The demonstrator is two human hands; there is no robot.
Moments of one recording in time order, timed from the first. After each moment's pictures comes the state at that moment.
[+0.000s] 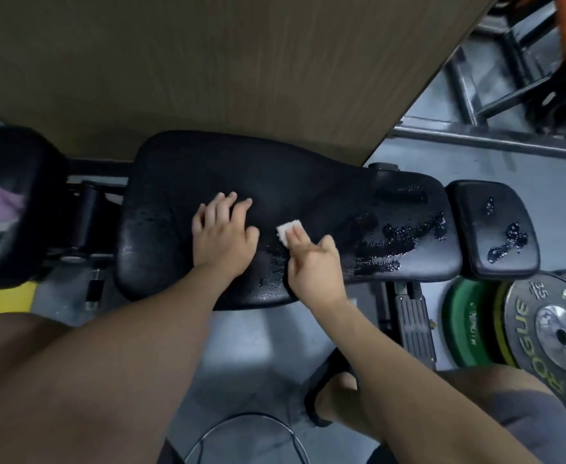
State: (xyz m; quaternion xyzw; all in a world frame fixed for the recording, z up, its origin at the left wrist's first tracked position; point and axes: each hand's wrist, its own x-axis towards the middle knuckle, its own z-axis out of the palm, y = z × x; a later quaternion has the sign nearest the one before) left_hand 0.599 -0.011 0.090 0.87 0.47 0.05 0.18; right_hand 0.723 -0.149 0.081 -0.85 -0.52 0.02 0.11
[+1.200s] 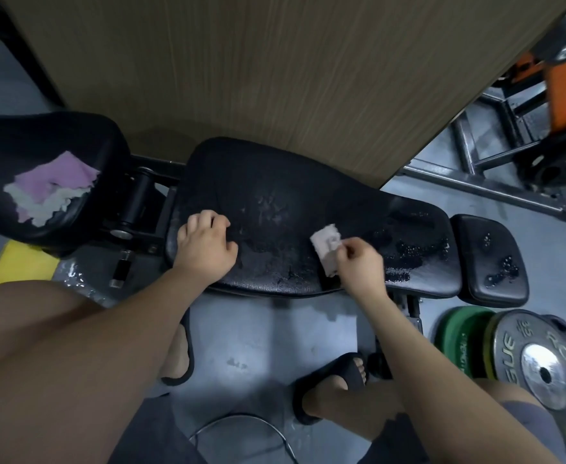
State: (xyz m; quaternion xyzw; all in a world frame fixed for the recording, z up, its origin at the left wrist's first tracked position) left_hand 0.486 -0.001 0.108 0.84 0.49 0.06 0.23; right_hand 0.725 -0.164 0.132 -0.89 -0.34 0.14 0.26
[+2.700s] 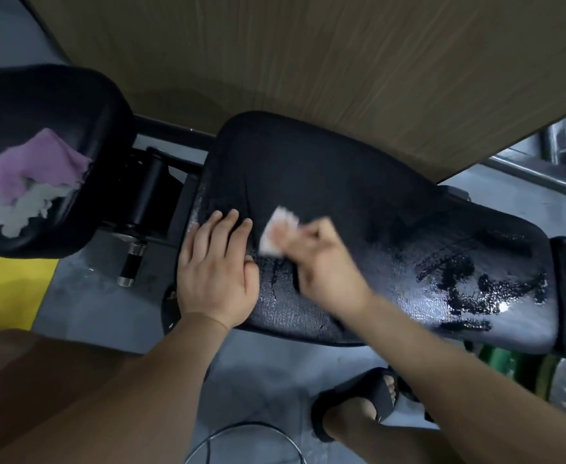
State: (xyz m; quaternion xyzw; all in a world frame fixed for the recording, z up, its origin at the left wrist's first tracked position) left_hand 0.482 0.014 0.061 0.83 0.52 0.16 0.11; right_hand 0.671 -0.038 0.082 -0.67 -0.70 0.16 0.16
